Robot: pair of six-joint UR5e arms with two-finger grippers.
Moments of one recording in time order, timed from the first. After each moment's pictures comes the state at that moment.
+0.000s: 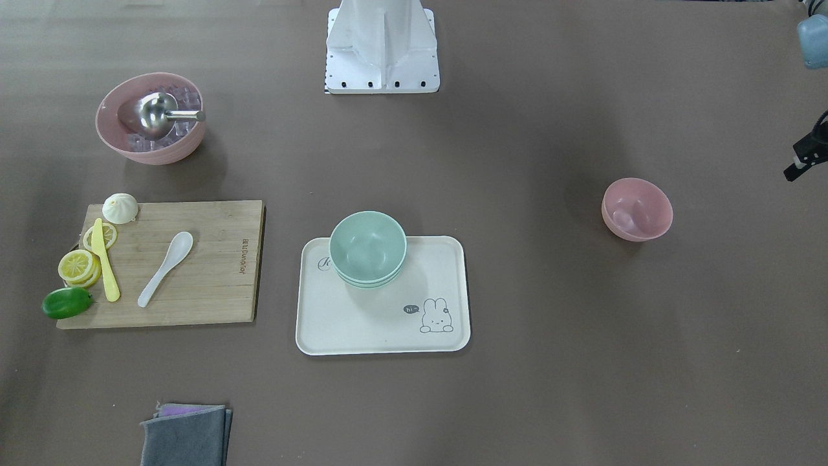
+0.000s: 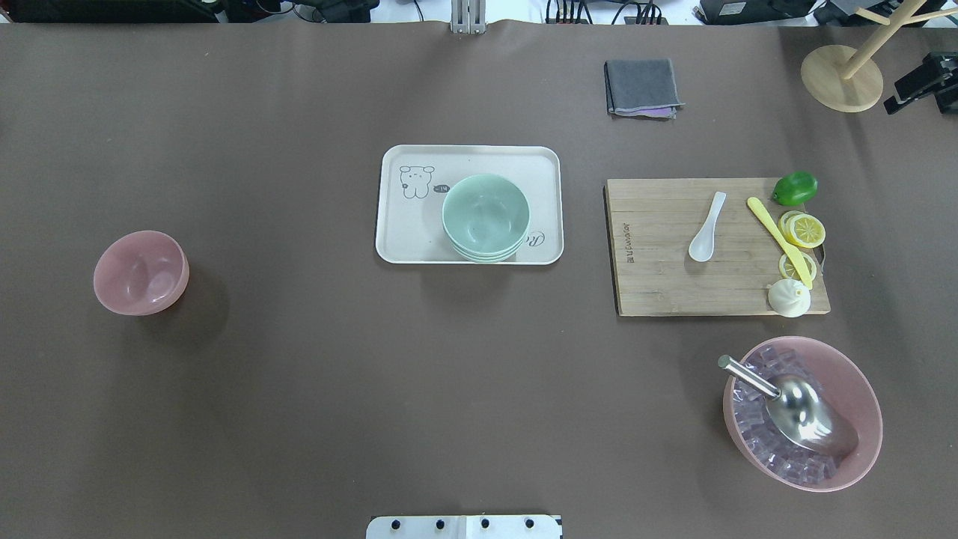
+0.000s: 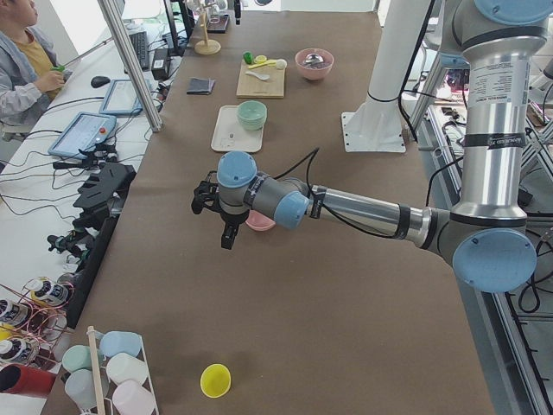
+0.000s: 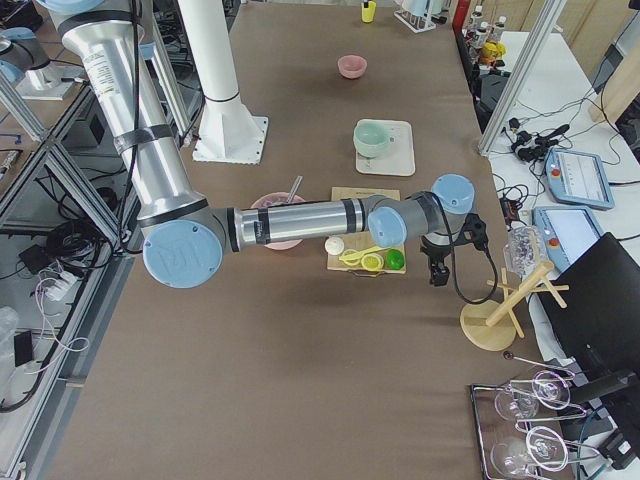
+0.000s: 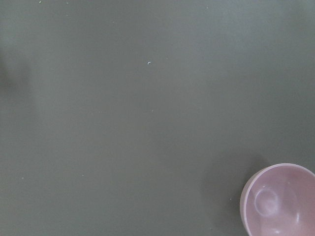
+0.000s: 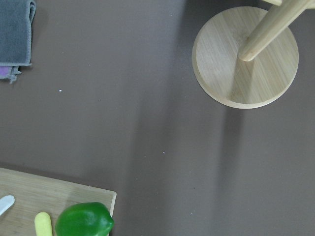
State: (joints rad) left arm -1.41 -1.54 -1.80 -1.84 -2.41 -0.28; right arm 1.38 -1.23 1.37 -1.35 2.36 0.20
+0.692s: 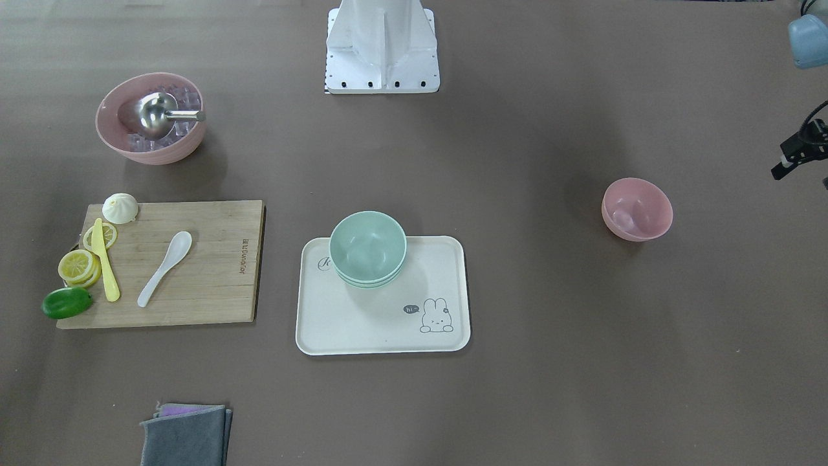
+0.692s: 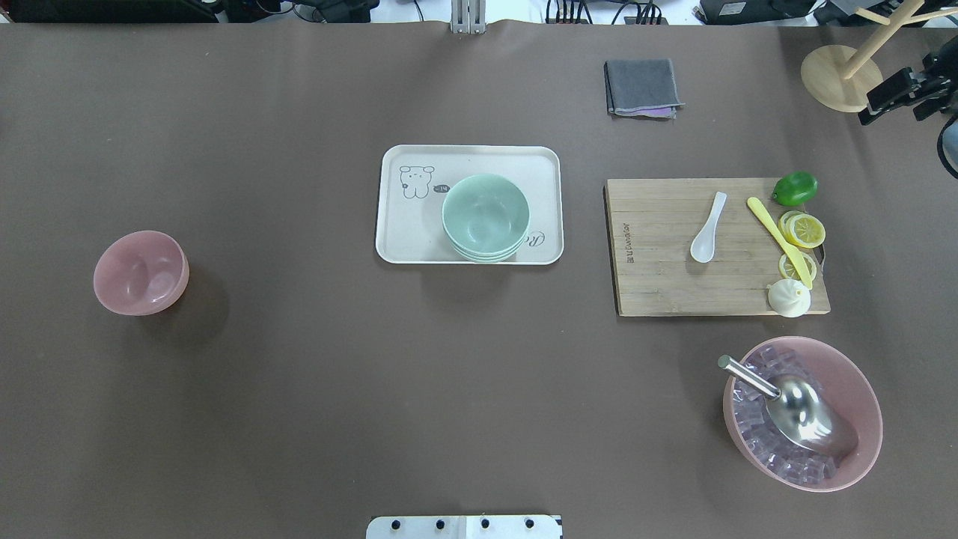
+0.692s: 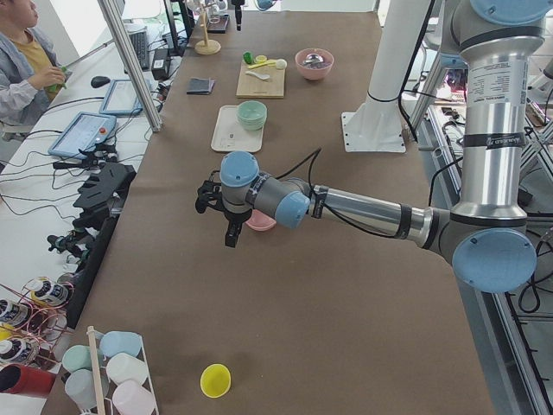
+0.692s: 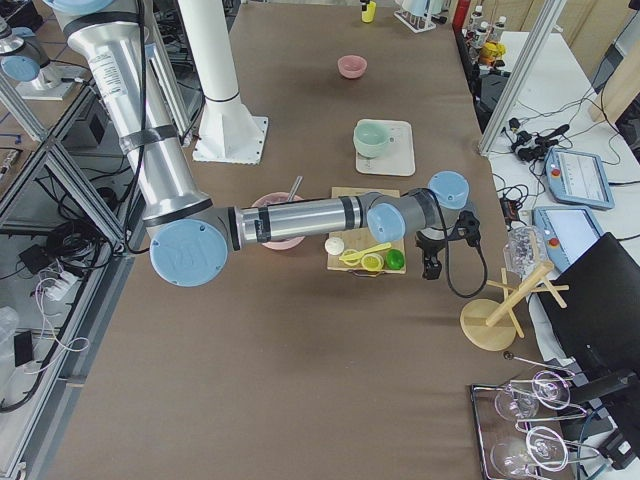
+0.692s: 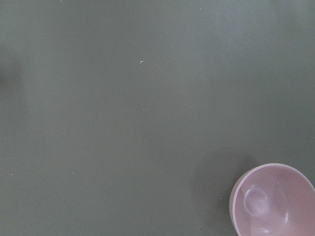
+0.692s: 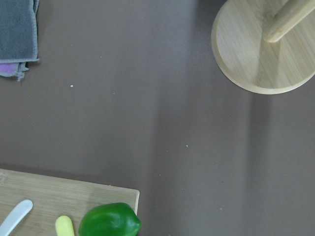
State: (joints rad) left arm -1.37 -1.53 -1.79 -1.85 -2.41 -0.31; right arm 1.33 -1.23 1.38 -1.35 2.36 0.31
